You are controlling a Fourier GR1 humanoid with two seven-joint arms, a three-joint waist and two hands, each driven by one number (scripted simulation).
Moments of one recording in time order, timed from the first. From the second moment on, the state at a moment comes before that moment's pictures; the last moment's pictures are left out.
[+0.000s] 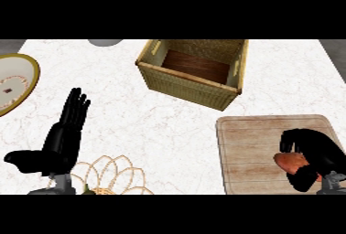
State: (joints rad) left arm -0.01 0.08 0.00 -1.67 0.04 0.10 0.00; right arm 0.00 -0.34 0.02 -1.66 0.95 0.47 0.28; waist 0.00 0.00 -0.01
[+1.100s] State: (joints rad) left arm -0.13 0.03 -0.11 -1.62 0.02 0.06 0.03; right arm -0.79 -0.01 0.48 -1.49 1.04 -0.06 1.06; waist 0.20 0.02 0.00
